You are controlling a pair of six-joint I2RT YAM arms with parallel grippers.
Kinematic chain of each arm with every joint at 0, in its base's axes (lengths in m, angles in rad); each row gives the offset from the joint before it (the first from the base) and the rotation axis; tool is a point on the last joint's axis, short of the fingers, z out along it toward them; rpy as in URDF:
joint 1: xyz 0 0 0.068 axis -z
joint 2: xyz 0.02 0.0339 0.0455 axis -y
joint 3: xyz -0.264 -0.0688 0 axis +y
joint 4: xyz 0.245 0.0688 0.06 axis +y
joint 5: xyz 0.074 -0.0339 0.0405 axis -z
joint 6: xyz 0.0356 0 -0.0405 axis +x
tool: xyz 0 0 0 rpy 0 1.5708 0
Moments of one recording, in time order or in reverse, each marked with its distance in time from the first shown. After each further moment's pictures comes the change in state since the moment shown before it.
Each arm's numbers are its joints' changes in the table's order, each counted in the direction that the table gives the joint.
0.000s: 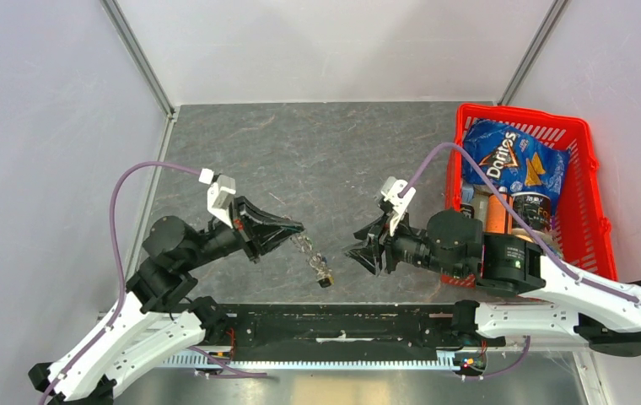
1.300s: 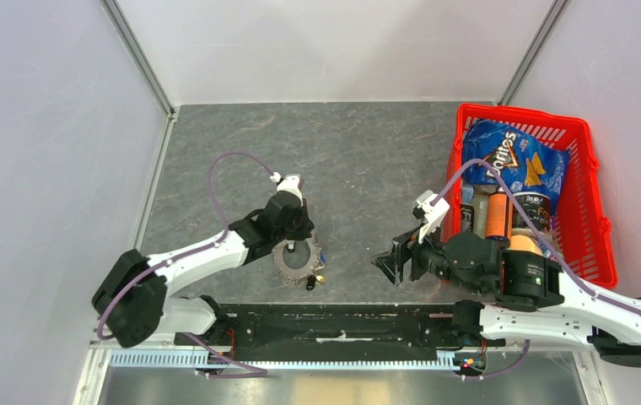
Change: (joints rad) left arm 0.000 -0.752 0.117 0.016 -0.621 -0.140; right arm 0.000 0.225 0.224 0.151 0.224 0.196
